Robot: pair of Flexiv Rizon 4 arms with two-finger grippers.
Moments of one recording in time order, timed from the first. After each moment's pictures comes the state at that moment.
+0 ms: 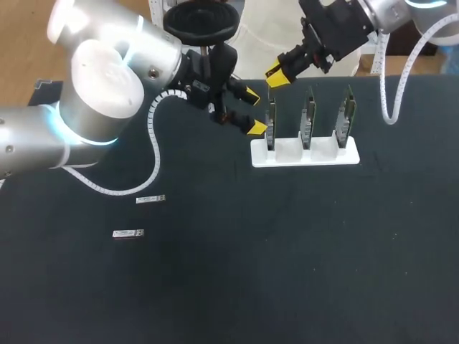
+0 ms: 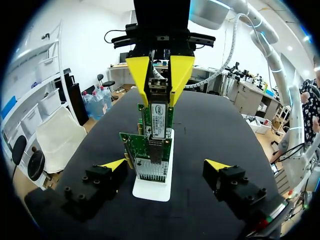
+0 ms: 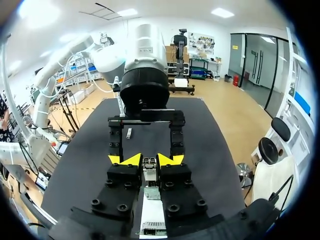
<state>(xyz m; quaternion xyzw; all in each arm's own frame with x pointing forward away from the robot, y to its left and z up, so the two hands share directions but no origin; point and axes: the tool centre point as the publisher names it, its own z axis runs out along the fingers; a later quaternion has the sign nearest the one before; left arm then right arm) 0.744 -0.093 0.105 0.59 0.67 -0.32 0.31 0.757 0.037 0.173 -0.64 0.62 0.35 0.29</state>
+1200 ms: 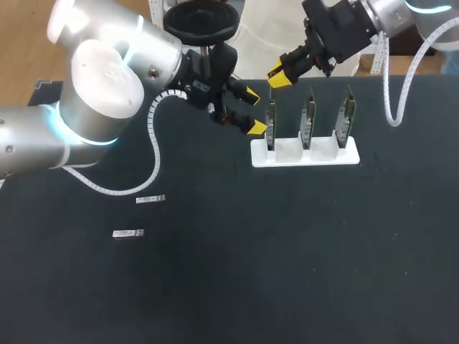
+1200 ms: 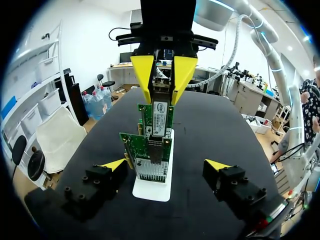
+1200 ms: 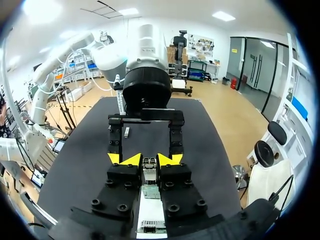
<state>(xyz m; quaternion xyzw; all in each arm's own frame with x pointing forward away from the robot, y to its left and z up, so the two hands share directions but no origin) 0.744 -0.093 0.105 0.59 0.67 -0.32 0.31 0.756 0.034 0.174 -0.65 0.61 0.34 0.30</state>
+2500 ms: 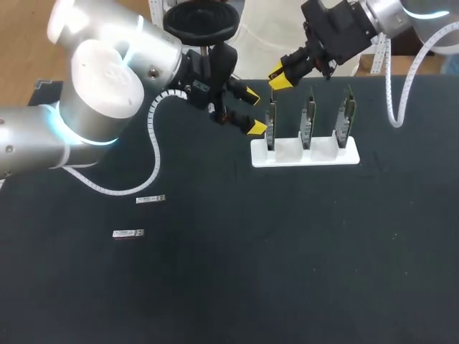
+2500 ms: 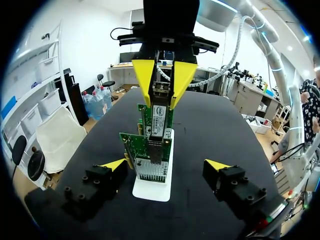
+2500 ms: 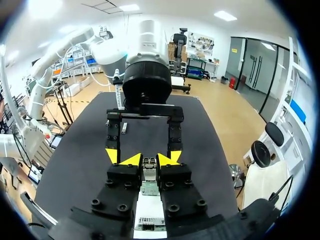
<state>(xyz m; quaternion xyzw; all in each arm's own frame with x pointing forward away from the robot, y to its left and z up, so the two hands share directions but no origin) 0.744 -0.093 0.105 0.59 0.67 -0.32 0.31 0.757 0.032 0.170 -0.66 0.61 0.32 0.31</state>
